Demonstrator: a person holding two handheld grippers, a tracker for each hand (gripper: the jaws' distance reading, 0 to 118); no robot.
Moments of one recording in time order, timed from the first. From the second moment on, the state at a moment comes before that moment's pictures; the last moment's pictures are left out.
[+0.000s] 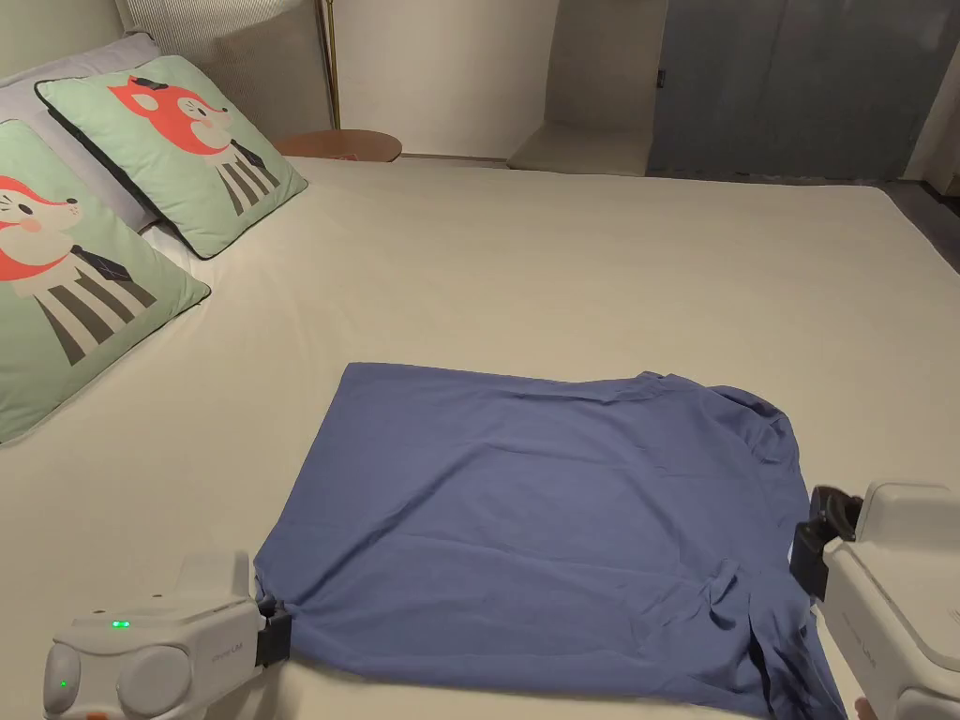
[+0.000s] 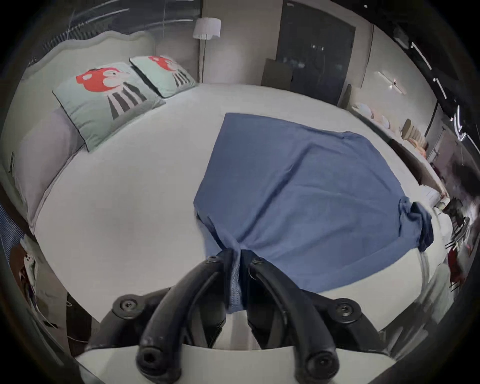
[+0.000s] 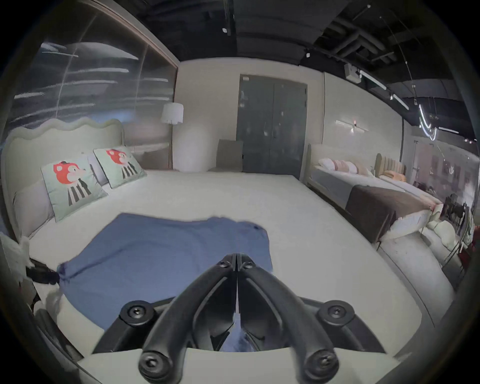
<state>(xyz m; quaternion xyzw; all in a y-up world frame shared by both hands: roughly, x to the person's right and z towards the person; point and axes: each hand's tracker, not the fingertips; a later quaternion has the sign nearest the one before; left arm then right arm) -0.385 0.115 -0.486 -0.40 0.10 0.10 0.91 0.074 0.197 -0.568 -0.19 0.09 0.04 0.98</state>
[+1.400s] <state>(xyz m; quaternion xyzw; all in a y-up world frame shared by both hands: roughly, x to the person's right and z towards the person) -0.415 0.157 -0.663 -0.33 0.10 0.08 0.93 0.085 0.143 -0.728 -0.29 0.05 0.01 0.96</state>
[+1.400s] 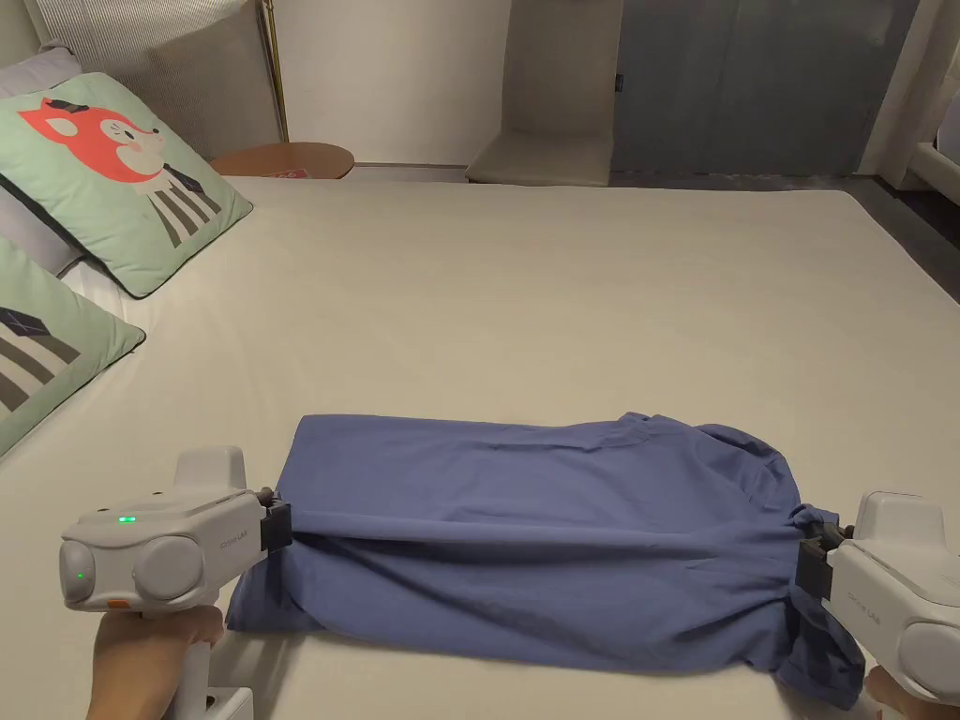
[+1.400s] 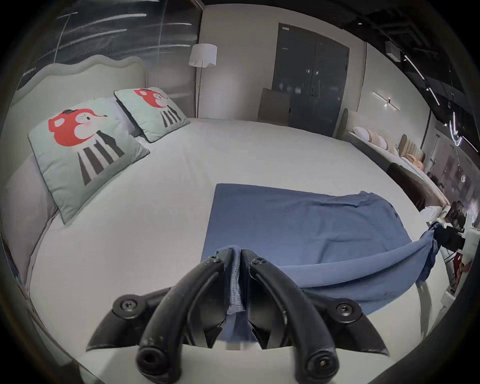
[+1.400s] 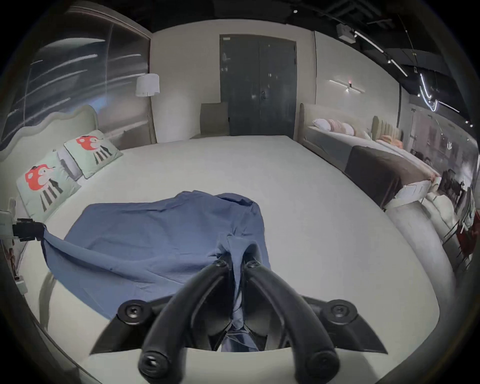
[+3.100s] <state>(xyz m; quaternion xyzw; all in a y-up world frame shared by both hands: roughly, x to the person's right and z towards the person) -0.307 0.238 -0.553 -0.09 0.07 0.00 0.99 0.059 0.248 -0.572 -0.03 0.06 0.04 1.00</state>
